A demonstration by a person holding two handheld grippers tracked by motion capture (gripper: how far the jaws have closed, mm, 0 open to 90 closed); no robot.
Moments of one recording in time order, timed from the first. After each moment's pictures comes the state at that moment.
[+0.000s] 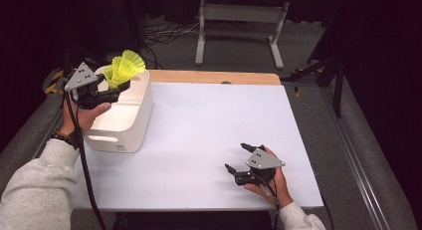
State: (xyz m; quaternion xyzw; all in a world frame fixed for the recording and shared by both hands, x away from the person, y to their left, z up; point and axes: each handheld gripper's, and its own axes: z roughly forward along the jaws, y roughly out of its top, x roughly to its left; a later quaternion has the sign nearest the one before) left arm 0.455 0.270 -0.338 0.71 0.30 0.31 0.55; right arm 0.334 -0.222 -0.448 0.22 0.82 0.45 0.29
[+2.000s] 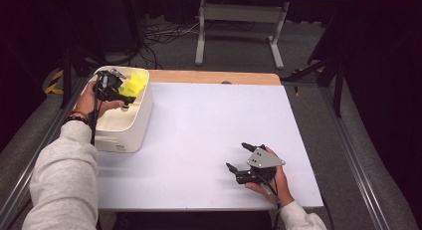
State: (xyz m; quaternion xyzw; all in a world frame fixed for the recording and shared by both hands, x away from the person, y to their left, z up) left arm 0.539 0.255 -0.389 0.85 0.41 0.18 0.28; right arm 0.337 -0.224 -0.449 0.22 0.82 0.44 0.29
